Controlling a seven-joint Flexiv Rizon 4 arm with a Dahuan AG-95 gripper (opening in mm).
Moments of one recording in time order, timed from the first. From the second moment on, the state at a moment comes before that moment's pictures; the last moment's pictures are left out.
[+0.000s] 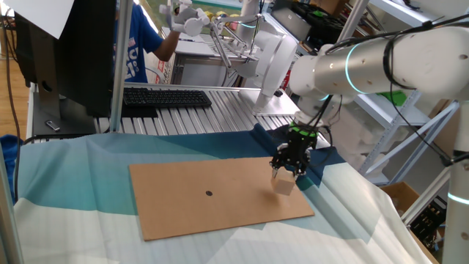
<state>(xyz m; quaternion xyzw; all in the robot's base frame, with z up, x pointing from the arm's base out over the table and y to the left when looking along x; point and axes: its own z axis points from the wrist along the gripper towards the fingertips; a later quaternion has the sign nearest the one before) 0.600 -0.186 0.072 -0.22 -0.97 -0.01 0.06</state>
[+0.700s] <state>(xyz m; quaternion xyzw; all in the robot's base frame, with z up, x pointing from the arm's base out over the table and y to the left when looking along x) 0.597 -0.186 0.073 -0.15 -0.99 -0.01 0.02</state>
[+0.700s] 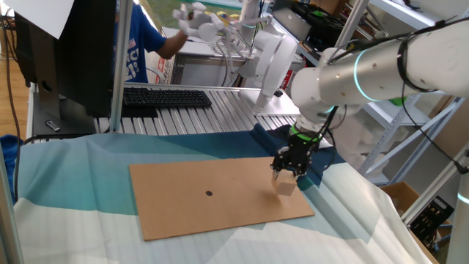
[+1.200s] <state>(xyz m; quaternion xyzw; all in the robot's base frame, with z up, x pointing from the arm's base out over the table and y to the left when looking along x) 0.603 -0.186 0.072 -0.16 -0.99 -0.05 0.02</state>
